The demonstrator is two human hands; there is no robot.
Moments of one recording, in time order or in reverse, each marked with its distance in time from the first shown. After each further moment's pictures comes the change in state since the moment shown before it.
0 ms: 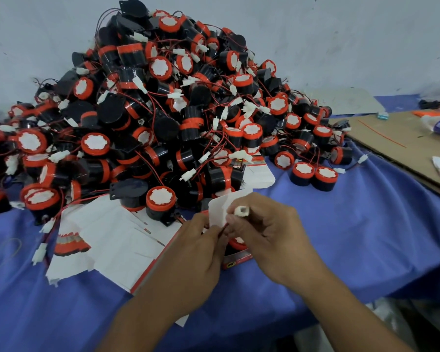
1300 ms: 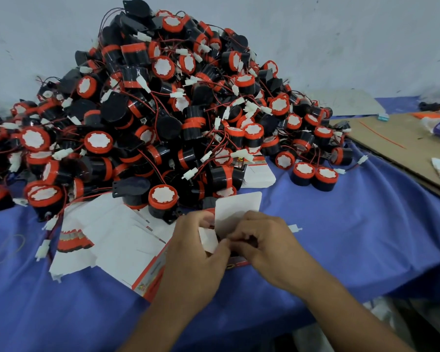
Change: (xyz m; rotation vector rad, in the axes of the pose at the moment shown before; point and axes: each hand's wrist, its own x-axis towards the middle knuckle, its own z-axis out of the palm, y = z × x) left_hand -0.004 0.011 0.015 -0.372 0.331 -0.342; right_hand -0.007 0.022 0.005 -0.230 -0.224 0.084
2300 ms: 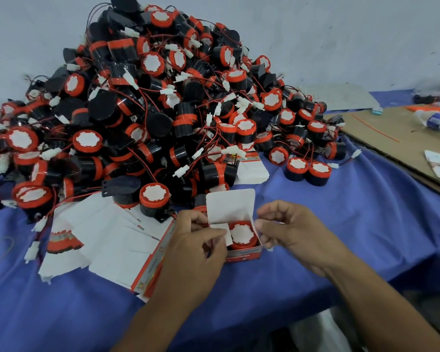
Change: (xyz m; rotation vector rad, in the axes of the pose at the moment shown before) left_hand 0.002 -0.007 0.011 0.160 -0.046 0.150; right_hand -0.009 0.040 -0.034 0.720 0.039 0.498
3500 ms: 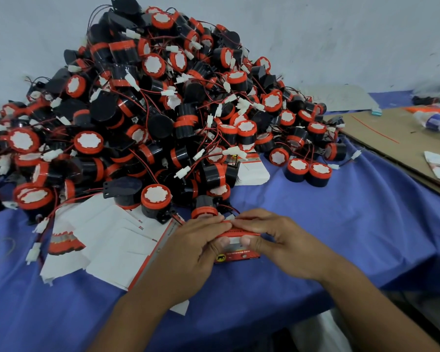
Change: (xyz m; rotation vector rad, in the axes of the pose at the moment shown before) left_hand 0.015 -0.021 -0.015 0.055 -0.312 0.200; right_hand 0.004 0.011 0.006 -0.582 -0.270 -0.415
